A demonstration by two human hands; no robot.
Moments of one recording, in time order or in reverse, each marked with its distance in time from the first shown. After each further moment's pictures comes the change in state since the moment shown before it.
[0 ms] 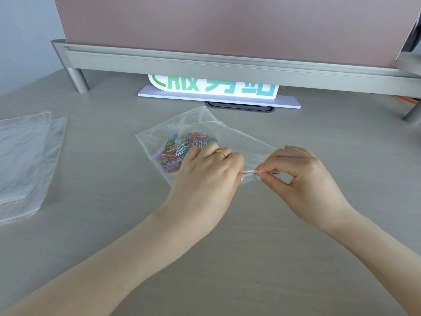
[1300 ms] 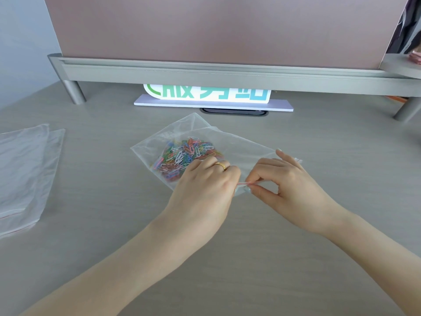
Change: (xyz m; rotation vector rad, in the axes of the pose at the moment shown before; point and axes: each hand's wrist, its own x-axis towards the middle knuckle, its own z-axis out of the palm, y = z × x) left_hand -0.001 0.005 -0.003 0.013 -0.113 0.045; right_hand -0.003 -0.001 -0.001 -0.060 -0.167 -0.027
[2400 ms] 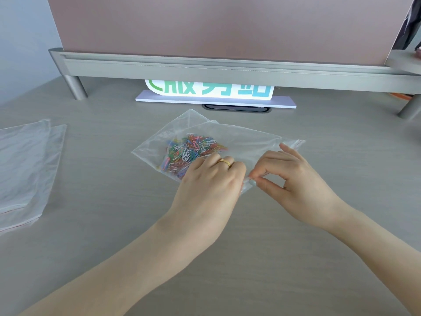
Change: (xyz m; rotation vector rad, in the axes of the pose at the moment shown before) left_hand -0.002 0.005 0.003 0.025 0.109 -0.020; right_hand 0.001 0.004 -0.002 0.077 0.051 -0.038
